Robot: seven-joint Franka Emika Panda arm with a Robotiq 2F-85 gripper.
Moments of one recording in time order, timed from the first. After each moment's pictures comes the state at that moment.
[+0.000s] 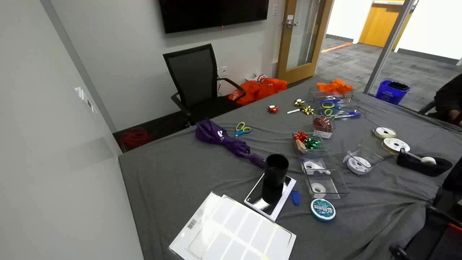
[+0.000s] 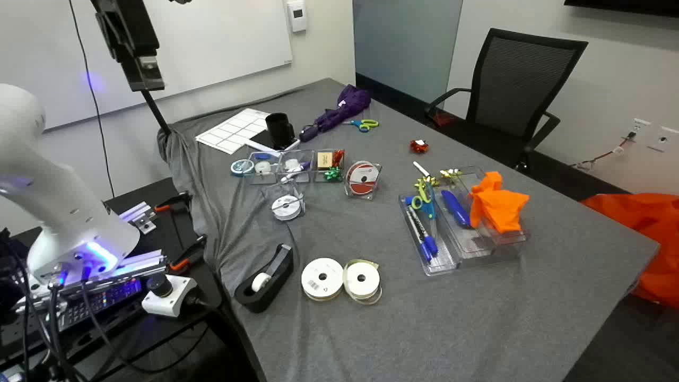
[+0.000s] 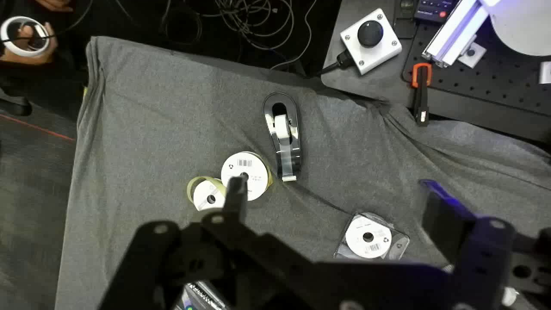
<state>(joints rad) -0.15 -0.77 -0.24 -2.41 -0.47 1.63 -0.52</state>
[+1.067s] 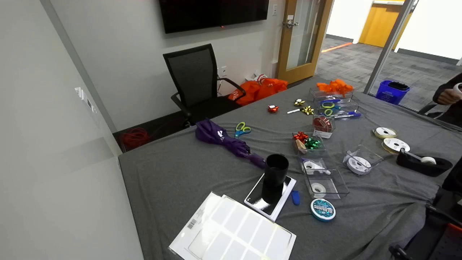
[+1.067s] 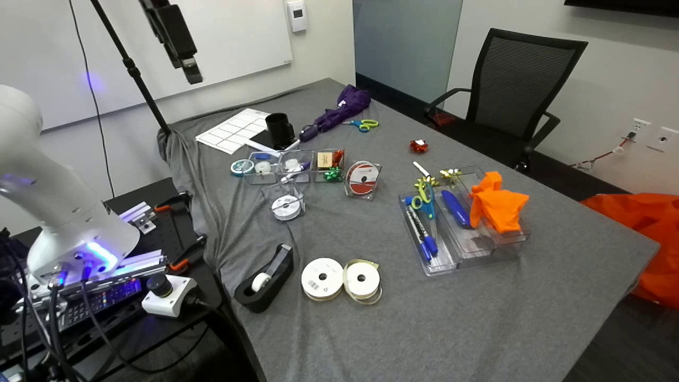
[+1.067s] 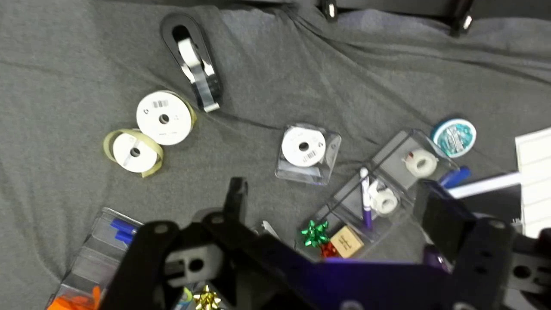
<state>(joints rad) -0.08 -0.66 -0.32 -2.34 -0.17 1.72 -0.37</state>
